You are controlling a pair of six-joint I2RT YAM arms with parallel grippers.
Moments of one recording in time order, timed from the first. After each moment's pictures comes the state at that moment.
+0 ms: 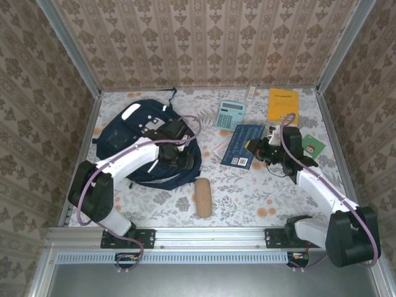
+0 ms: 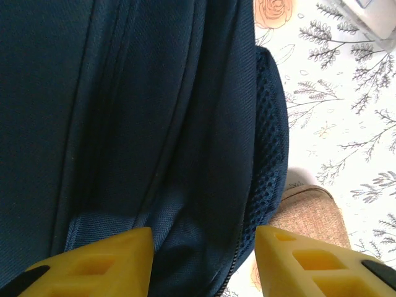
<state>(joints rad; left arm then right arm) -0.67 1.57 1.13 -0.82 0.13 -0.38 0.14 1.14 0.63 -0.07 -0.60 0.89</state>
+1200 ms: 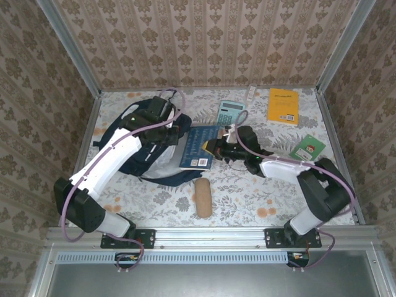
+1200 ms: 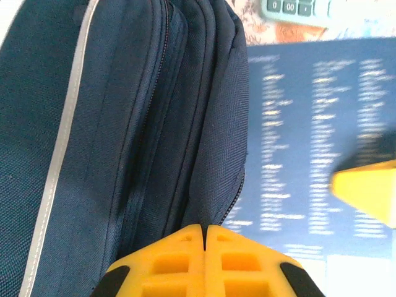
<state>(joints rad) -0.59 1.45 1.43 -0.99 0.02 -0.36 0.55 1.60 0.77 0.47 -0.53 1.22</state>
